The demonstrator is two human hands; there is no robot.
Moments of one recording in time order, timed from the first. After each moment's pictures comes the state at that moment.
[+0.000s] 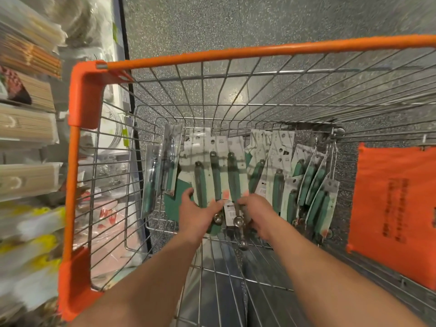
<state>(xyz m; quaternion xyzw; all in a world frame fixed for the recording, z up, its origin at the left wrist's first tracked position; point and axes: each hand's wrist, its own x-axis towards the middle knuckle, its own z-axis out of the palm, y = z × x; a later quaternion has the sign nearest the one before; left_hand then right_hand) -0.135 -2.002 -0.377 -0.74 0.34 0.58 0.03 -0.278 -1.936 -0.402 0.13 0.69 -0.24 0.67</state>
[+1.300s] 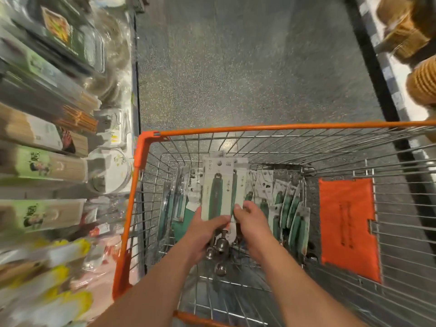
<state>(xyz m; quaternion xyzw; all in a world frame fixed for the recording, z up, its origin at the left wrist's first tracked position) -0.150 -2.034 -0.254 -0.60 0.27 0.75 0.00 -0.272 -1.970 -0.241 0.03 0.75 -0.35 0.57</state>
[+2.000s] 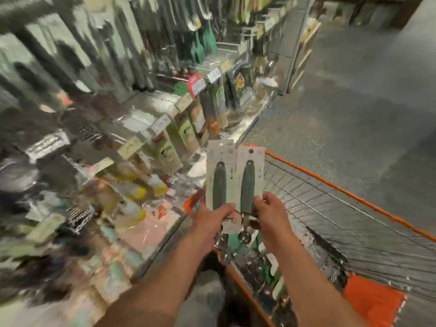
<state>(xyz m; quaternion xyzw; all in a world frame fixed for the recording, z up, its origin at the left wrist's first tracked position) -0.093 -1.933 -0.096 -0.67 0.21 0.57 -0.43 -0.237 -1.948 -0.074 -0.29 0.62 -0.37 0.63</state>
